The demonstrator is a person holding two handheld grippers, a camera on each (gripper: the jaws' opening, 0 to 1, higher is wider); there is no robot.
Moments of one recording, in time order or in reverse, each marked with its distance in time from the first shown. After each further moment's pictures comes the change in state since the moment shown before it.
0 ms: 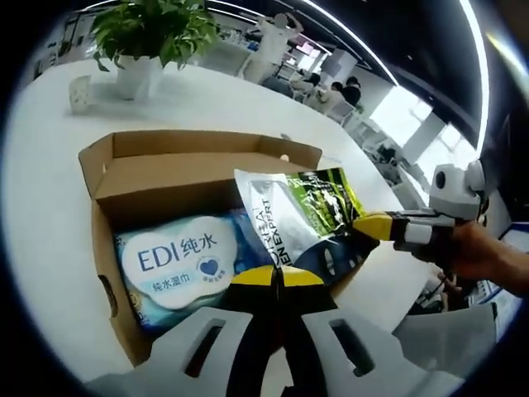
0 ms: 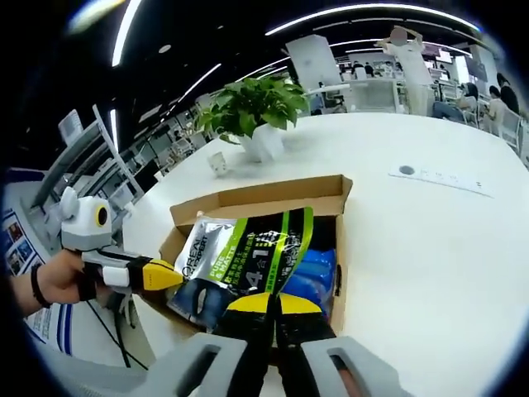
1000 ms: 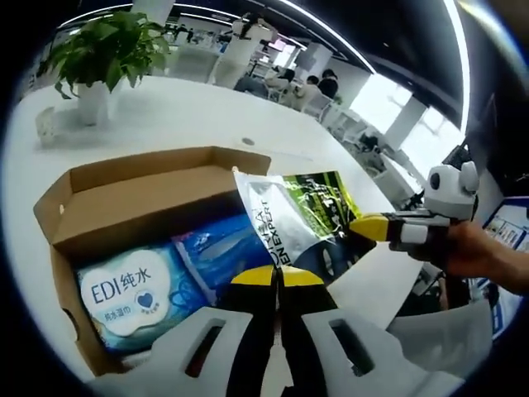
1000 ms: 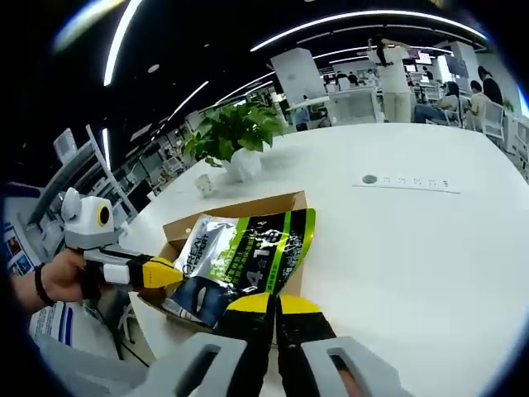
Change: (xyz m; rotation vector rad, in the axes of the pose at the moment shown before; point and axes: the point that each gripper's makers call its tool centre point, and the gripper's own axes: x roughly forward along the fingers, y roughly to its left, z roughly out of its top) left arm 0.025 -0.069 0.017 0.103 0.014 -0.074; right arm -0.059 -0.048 0.004 0.065 -0.082 -0.043
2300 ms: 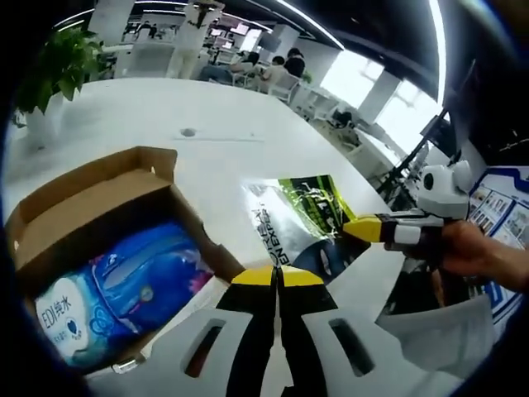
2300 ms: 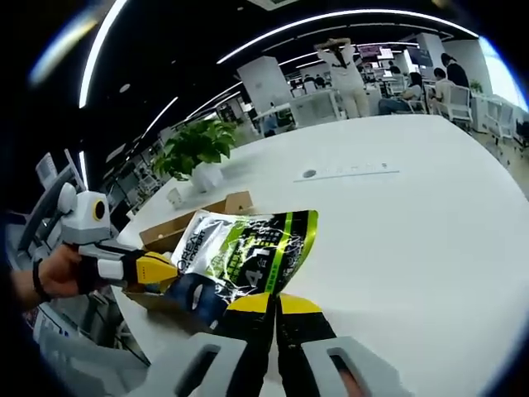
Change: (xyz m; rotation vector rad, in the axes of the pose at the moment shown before) left arm 0.060 -0.091 -0.008 0.122 0.095 -0.116; right arm -0.070 -0.079 -0.029 0.105 -0.046 -0.113
